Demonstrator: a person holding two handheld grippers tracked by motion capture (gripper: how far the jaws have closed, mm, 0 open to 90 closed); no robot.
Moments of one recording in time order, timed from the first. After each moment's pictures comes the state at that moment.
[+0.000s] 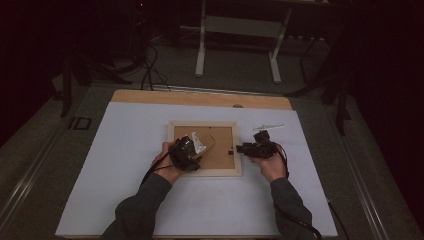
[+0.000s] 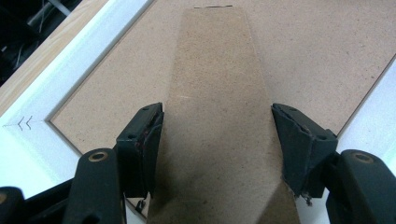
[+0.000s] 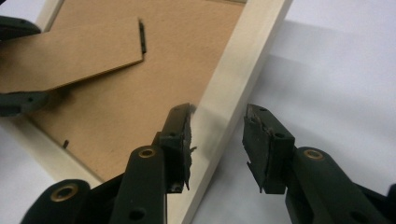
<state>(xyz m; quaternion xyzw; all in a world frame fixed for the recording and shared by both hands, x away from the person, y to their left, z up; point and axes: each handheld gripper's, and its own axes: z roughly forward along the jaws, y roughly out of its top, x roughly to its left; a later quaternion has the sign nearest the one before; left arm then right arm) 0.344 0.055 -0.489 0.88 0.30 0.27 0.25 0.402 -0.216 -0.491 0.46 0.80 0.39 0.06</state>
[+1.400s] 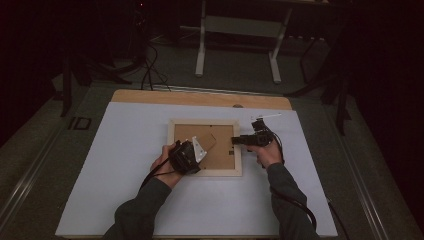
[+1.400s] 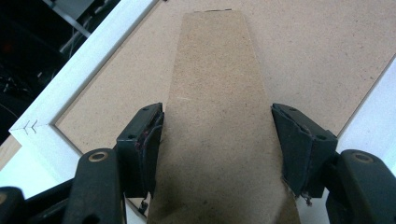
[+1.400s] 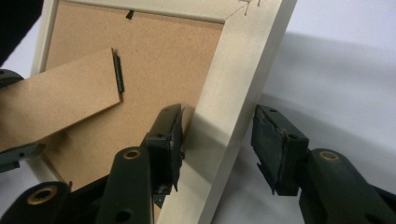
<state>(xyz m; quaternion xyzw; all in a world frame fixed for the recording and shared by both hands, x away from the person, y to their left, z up) 0.329 0.053 -0.491 0.86 0.28 0.33 0.26 0.448 -0.212 -0.495 0.48 0.78 0.40 -0.02</state>
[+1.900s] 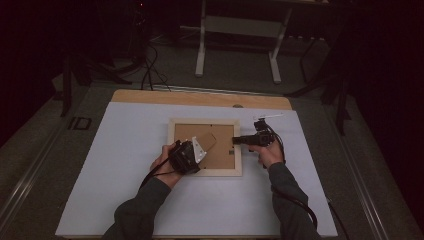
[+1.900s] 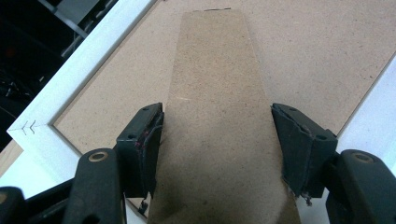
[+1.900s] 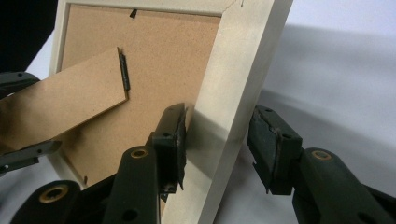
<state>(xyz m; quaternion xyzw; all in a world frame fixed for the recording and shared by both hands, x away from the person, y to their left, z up) 0.329 0.054 -0.491 0.86 0.27 0.33 0.27 0.450 -0.220 -0.497 0.48 0.77 0.41 -0.05</state>
